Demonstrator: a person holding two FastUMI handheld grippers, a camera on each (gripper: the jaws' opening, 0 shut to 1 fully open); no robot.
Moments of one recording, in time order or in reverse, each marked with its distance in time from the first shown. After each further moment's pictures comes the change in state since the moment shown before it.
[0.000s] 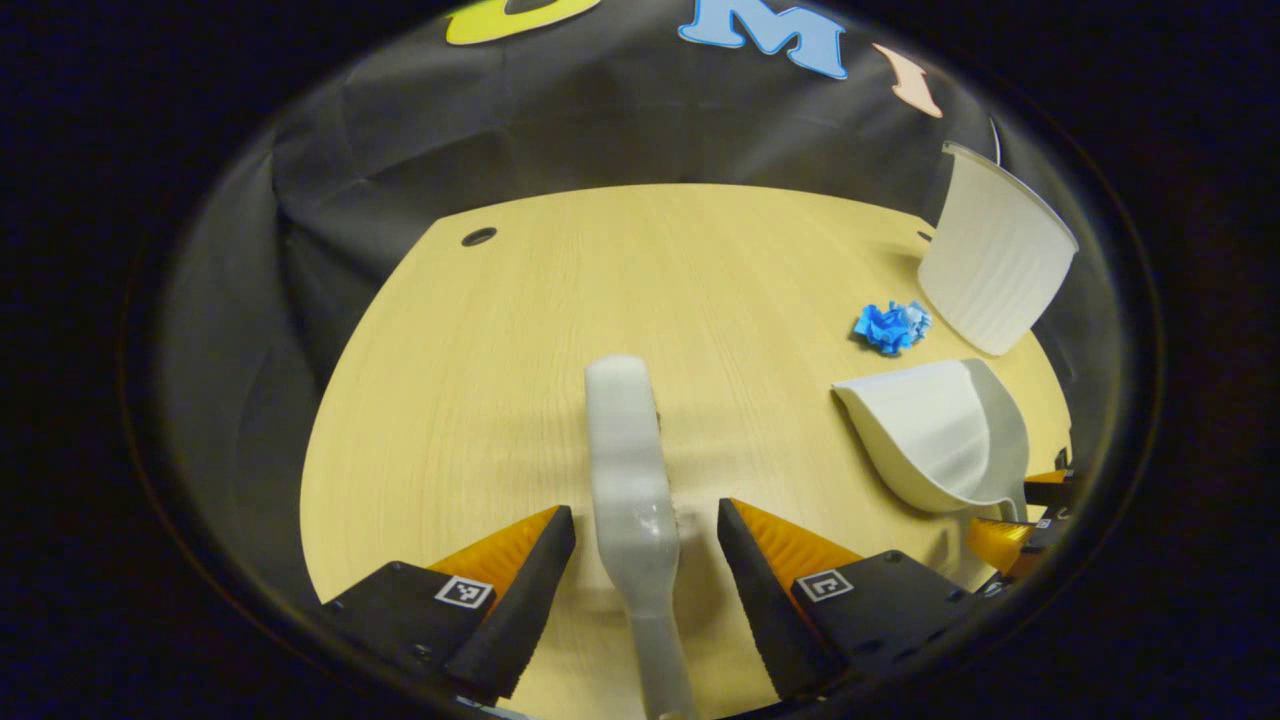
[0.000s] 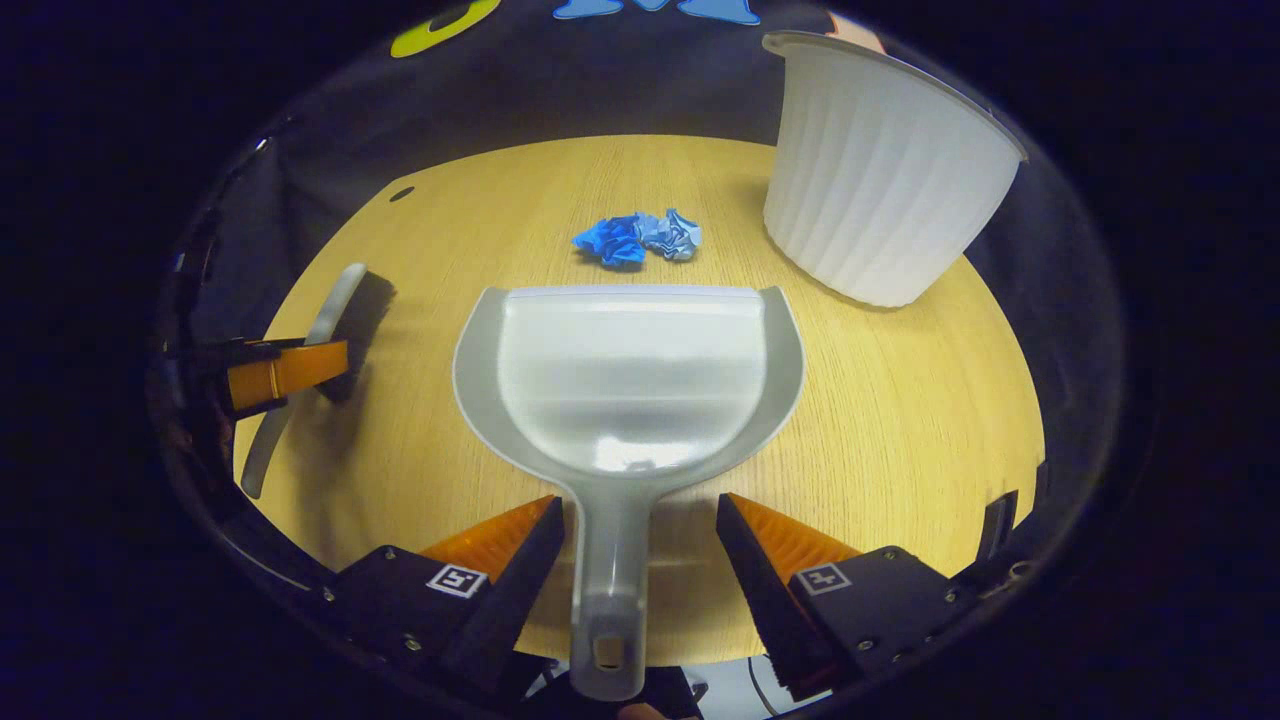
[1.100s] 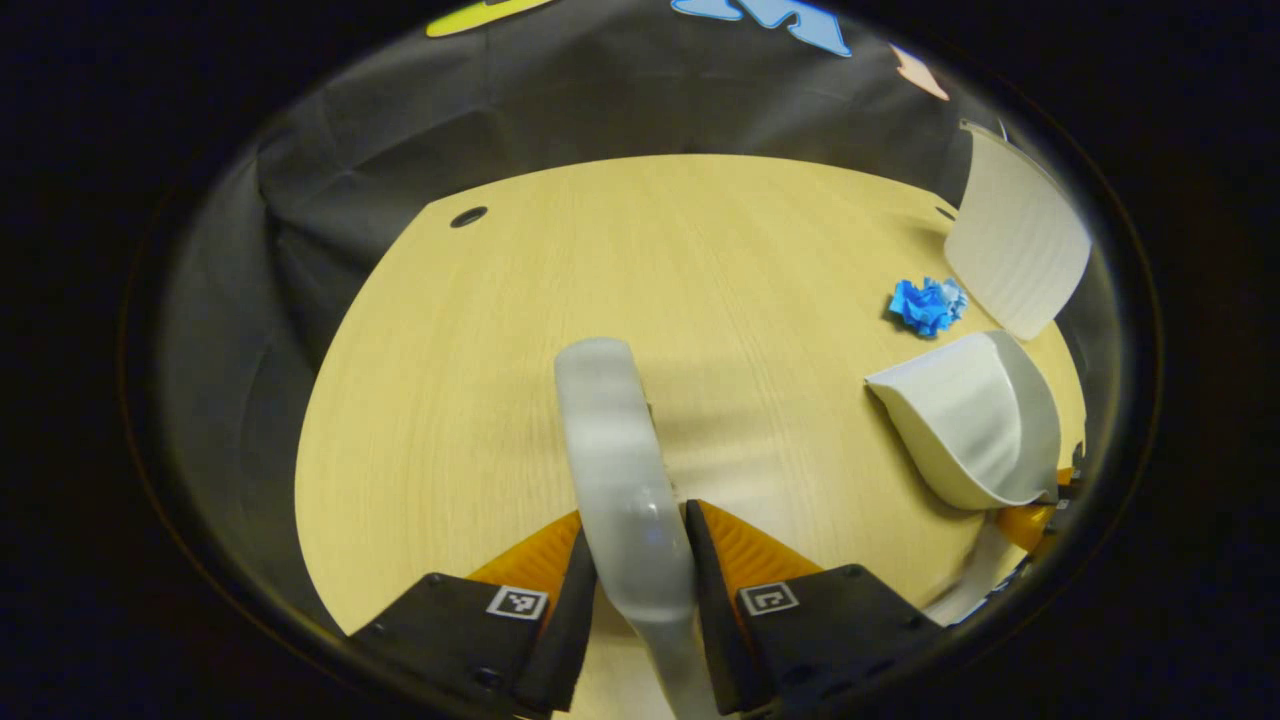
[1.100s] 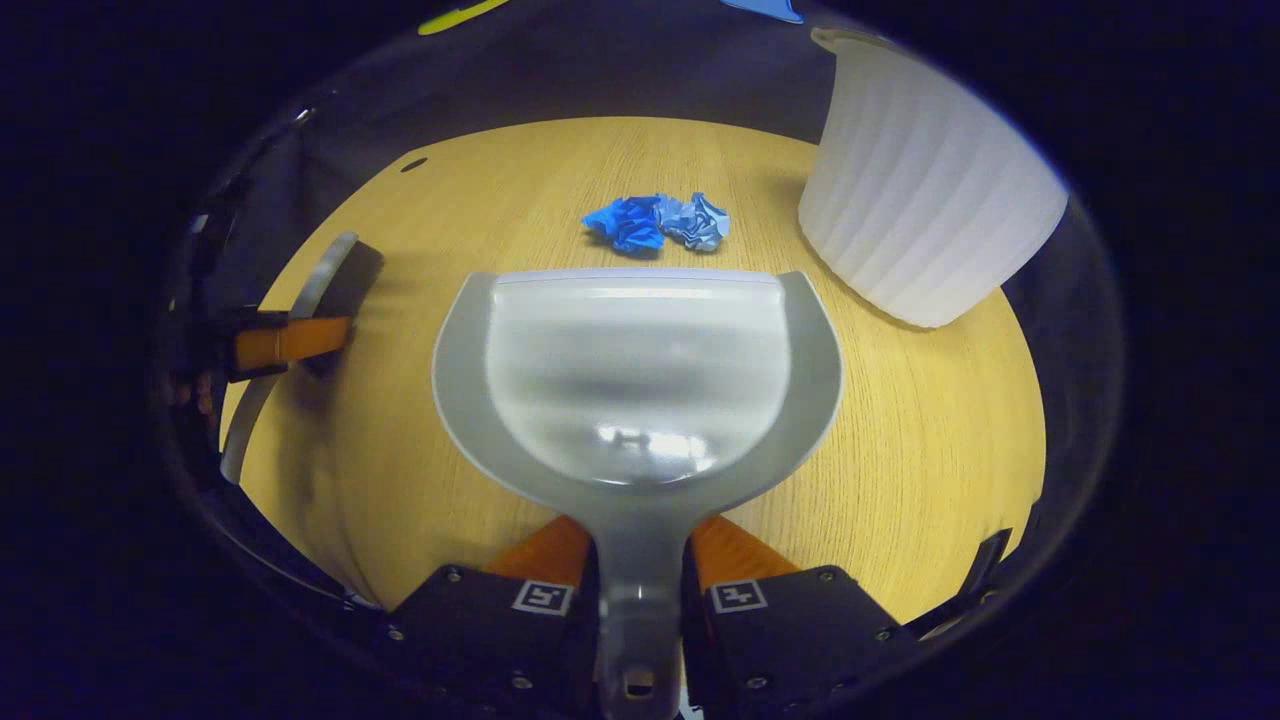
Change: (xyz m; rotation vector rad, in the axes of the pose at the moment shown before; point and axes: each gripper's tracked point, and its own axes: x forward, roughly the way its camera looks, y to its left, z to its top) left arm 0.031 -0.002 0.002 0.038 0.056 0.030; right arm 0.015 -0.010 0.007 -0.106 0.028 0.014
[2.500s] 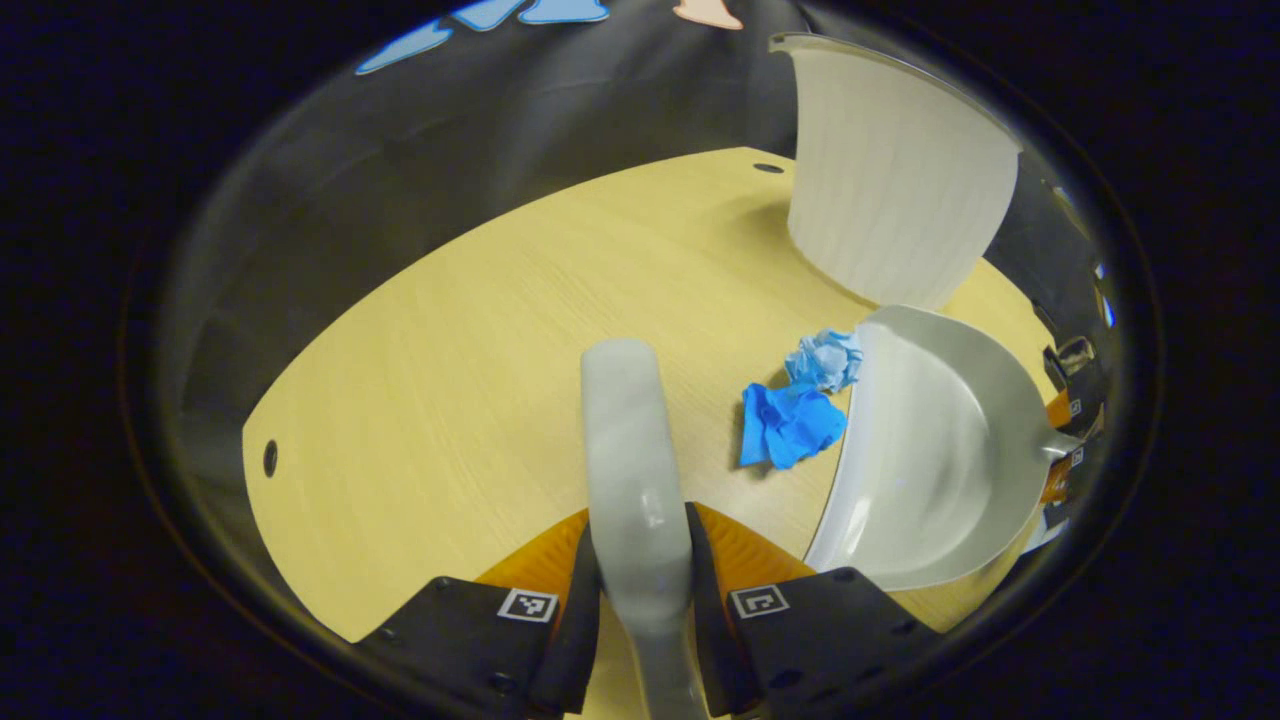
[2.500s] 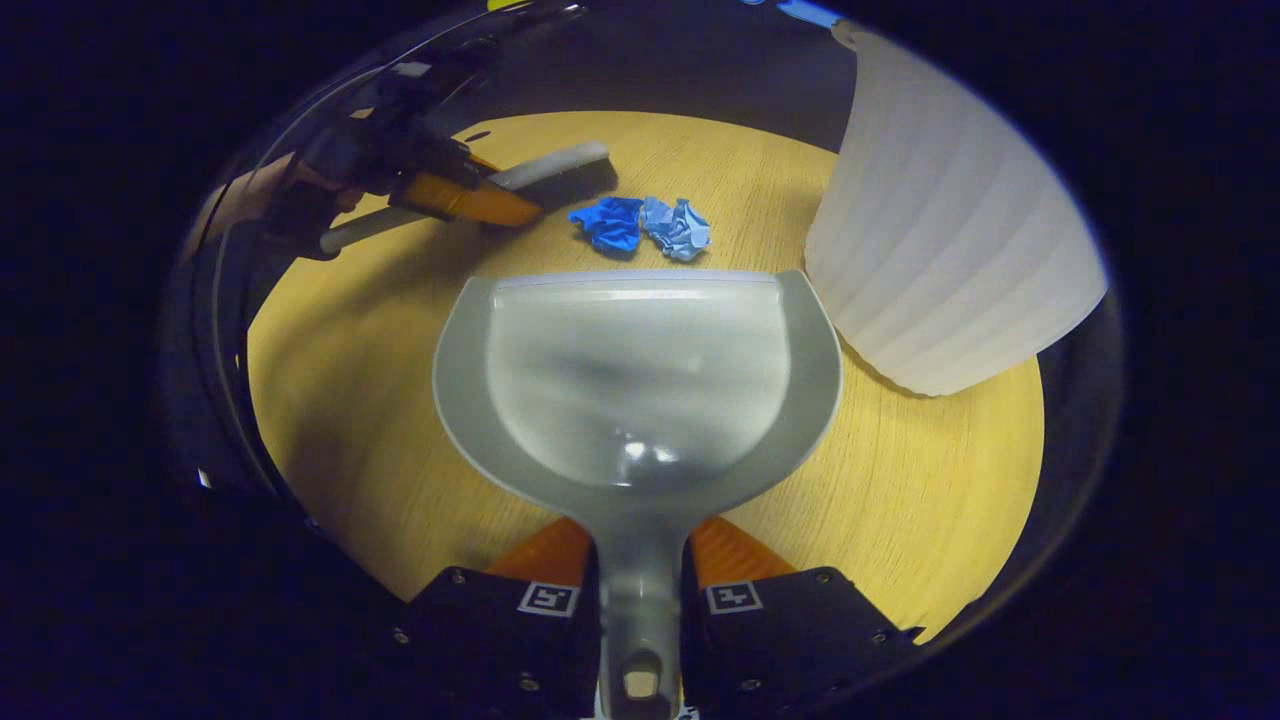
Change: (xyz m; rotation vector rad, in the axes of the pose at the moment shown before) left arm 0.074 -0.149 0.120 0.540 -0.043 -0.332; right arm -0.001 -0.074 0.013 -0.253 0.008 0.128
